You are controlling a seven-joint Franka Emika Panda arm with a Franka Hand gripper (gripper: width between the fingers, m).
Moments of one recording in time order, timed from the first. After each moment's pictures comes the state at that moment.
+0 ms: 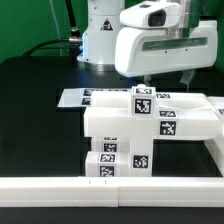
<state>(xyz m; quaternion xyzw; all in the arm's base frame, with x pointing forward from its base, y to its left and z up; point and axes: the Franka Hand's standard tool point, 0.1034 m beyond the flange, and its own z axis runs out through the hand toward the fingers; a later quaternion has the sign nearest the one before) 0.487 0.086 0.058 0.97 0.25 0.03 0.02</state>
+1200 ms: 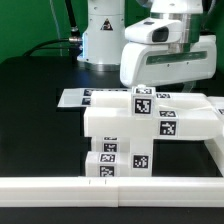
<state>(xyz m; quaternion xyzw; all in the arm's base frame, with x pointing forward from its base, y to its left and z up) 0.469 0.093 0.033 0.97 0.25 0.03 0.02</state>
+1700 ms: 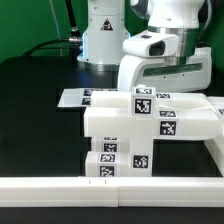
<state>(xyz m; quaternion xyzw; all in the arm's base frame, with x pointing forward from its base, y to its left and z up) 0.461 0.088 0.009 0.97 0.25 0.03 0.03</state>
